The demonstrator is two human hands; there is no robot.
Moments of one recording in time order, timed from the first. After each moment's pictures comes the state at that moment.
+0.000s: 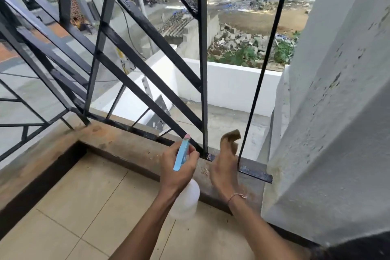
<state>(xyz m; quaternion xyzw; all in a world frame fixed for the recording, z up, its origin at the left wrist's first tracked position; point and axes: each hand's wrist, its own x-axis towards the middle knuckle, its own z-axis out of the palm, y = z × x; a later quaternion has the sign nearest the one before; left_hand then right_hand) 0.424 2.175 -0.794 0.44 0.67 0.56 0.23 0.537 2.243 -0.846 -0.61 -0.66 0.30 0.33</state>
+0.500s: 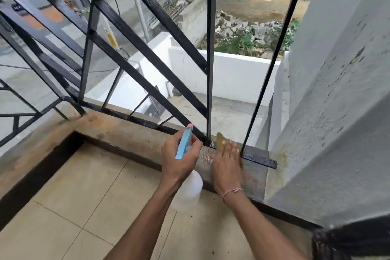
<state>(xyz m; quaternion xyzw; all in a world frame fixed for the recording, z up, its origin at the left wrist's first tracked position) 0.416 2.173 -0.803 0.43 0.67 0.55 0.25 0.535 2.227 -0.900 -0.61 -0.79 0.09 0.01</state>
